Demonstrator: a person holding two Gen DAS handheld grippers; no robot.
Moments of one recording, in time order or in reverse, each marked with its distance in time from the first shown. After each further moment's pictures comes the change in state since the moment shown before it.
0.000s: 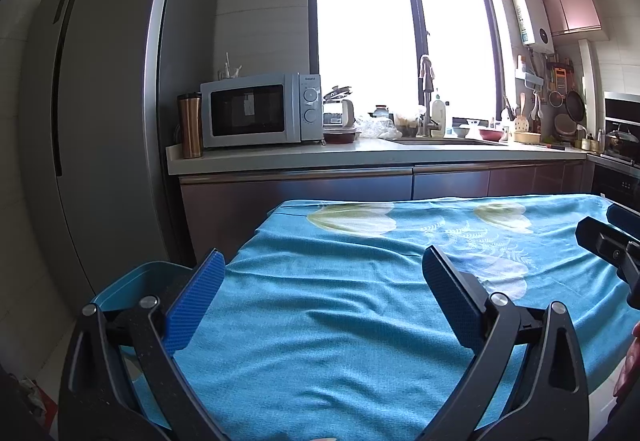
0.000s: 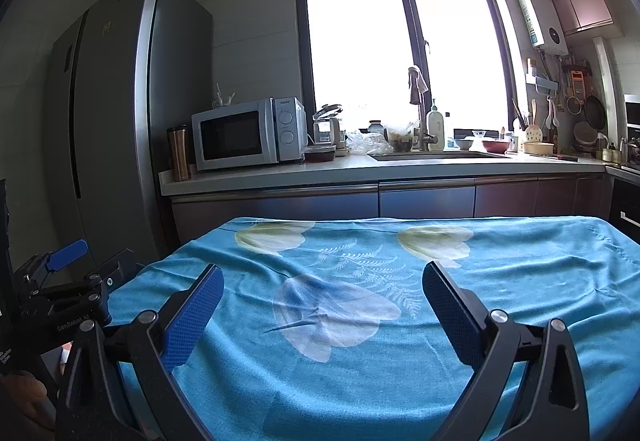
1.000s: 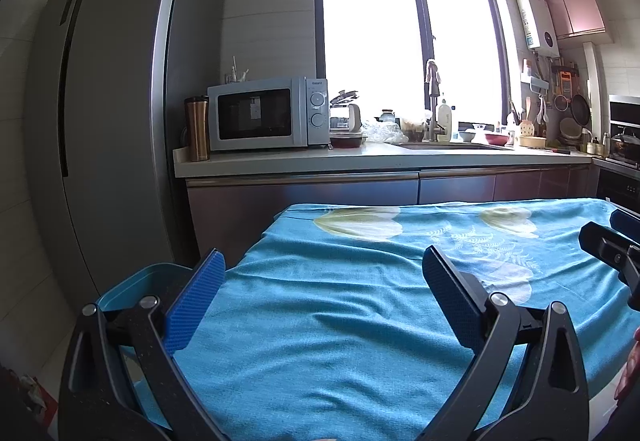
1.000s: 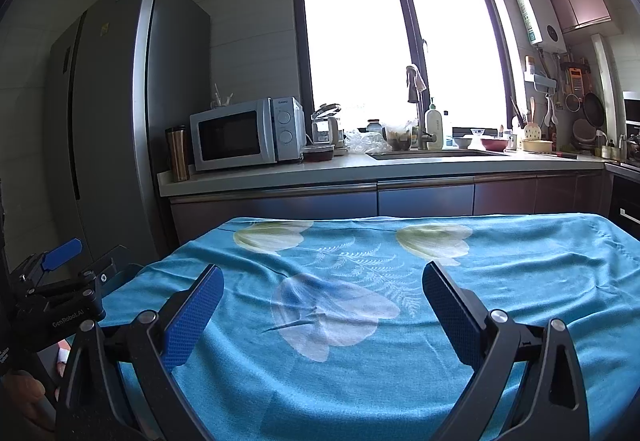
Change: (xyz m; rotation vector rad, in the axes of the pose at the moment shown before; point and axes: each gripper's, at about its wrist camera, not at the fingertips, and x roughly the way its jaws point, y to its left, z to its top) left arm -0.003 0.006 0.001 -0.006 -0.014 0.019; right arm 0.000 0.000 -0.001 0.006 0.002 -0.005
